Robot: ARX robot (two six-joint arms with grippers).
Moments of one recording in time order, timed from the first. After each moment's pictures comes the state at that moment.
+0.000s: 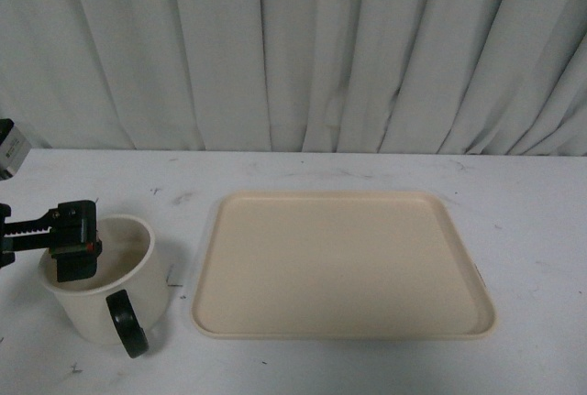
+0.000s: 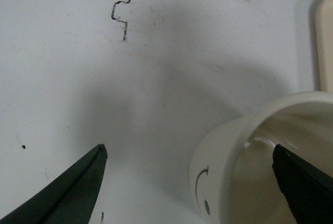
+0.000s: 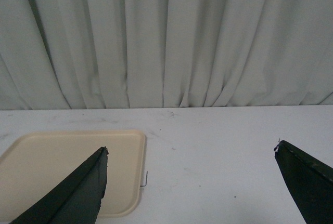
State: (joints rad) left arm -0.02 1.80 0.68 0.32 -0.02 -0.14; right arm 0.00 0.00 0.01 0.00 0.00 -0.01
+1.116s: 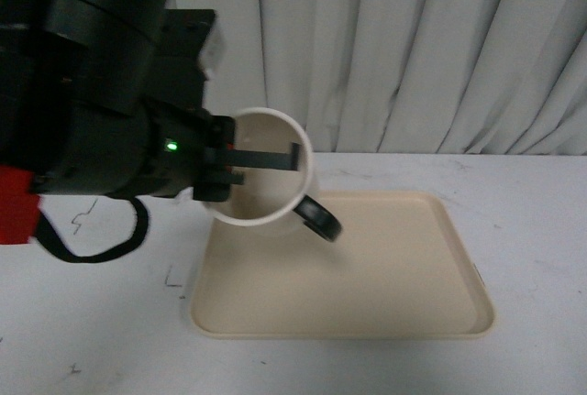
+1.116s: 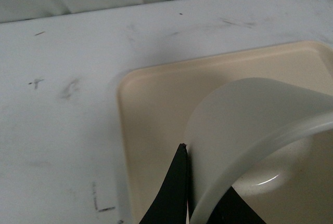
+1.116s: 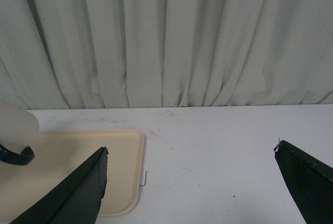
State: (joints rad) left arm -0.44 1.78 0.91 0.24 -0.20 -0.17; right arm 0.00 0.00 0.01 0.00 0.00 -0.01
